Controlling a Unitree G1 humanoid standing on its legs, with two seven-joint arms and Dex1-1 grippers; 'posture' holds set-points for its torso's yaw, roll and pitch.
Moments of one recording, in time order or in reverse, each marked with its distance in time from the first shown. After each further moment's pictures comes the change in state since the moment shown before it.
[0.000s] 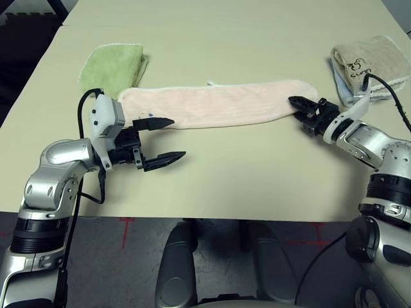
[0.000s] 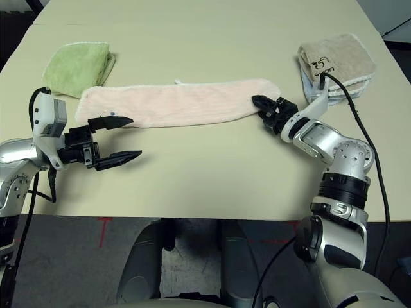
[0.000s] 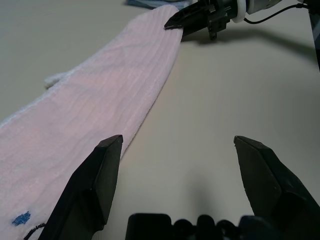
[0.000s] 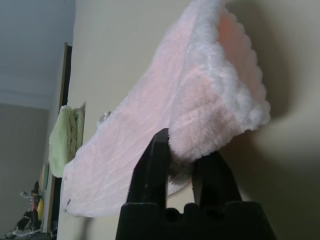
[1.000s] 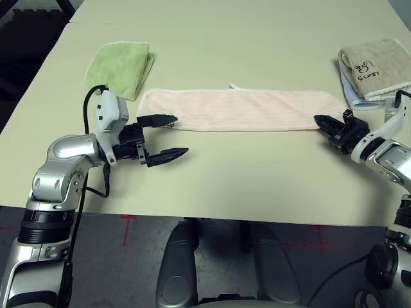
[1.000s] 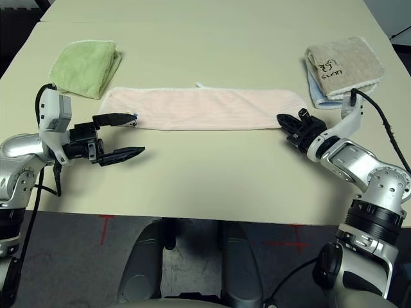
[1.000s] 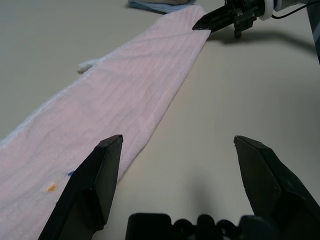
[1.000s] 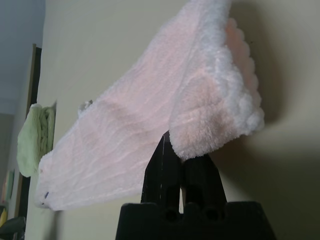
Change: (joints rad) left arm -0.063 -0.022 -0.042 0.078 0.010 -0.030 -0.015; right arm 0.177 -0.090 -0.046 -0.162 0.114 0.052 -0.070
